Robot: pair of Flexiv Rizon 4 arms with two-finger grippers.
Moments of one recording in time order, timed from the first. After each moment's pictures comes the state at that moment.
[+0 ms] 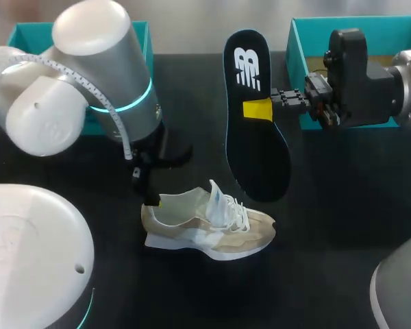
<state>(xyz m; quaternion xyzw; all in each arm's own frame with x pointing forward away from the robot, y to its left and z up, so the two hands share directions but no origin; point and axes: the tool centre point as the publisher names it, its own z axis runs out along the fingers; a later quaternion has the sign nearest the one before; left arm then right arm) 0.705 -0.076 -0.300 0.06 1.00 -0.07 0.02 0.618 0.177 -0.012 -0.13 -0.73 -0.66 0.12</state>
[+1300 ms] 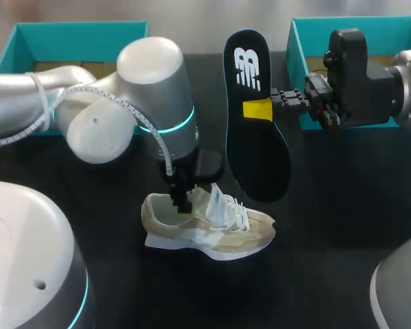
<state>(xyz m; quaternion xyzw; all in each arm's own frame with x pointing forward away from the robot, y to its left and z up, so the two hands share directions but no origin) 0.716 -0.127 -0.384 0.06 1.00 -0.06 -0.01 0.618 0.177 -0.012 -0.13 -0.73 -0.66 0.12</state>
